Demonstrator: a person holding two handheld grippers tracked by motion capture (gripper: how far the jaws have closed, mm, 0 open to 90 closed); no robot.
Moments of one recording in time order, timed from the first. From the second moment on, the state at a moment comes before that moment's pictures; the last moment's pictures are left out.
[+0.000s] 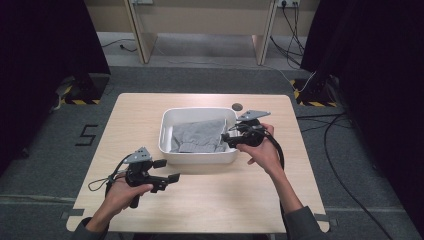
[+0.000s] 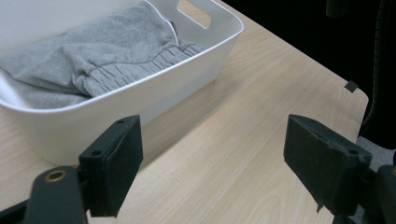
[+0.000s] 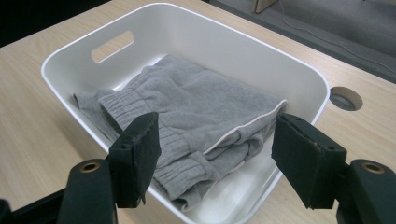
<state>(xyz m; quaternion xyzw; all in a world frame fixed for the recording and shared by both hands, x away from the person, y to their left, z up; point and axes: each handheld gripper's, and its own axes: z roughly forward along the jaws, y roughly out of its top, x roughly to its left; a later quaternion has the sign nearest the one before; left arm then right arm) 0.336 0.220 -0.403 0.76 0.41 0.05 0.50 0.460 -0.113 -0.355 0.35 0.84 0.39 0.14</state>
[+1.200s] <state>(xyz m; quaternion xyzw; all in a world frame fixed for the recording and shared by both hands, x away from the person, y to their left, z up) 0.322 0.234 -0.452 0.77 0.42 0.06 0.47 0.389 -0.164 -0.383 0.36 0.81 0.43 0.19</state>
